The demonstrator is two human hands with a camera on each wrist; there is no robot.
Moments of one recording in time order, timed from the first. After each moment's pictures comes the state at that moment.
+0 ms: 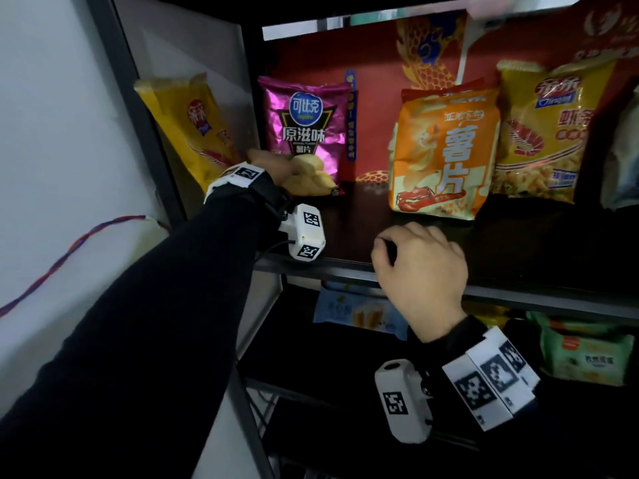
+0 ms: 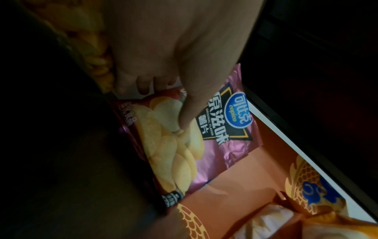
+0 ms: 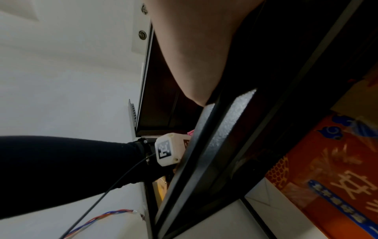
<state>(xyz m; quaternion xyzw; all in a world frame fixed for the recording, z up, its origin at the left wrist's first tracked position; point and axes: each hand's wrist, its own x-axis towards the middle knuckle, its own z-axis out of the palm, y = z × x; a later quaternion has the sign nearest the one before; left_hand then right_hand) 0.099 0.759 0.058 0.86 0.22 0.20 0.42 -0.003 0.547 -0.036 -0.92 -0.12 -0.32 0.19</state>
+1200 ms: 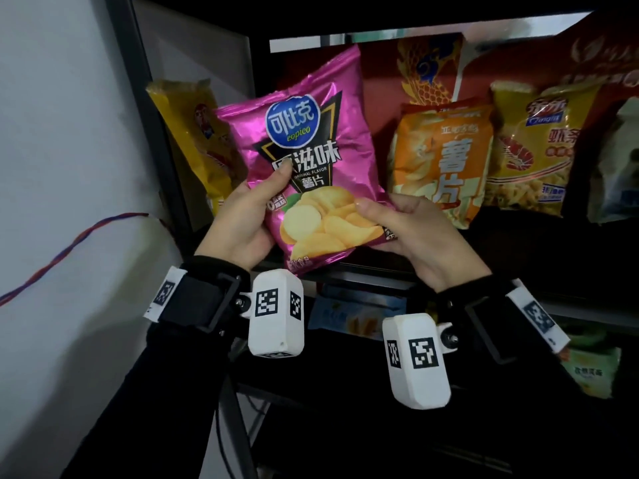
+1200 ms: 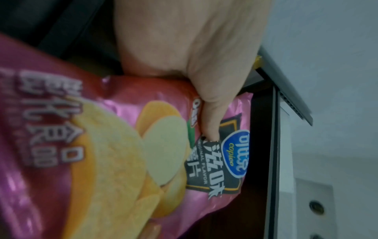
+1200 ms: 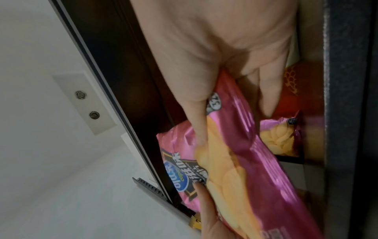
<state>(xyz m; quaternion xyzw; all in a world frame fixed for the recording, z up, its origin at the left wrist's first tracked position) -0.016 0.739 0.025 0.52 -0.10 0.15 0.84 0.008 0.543 0.016 -0.68 -0.22 0.03 0.70</state>
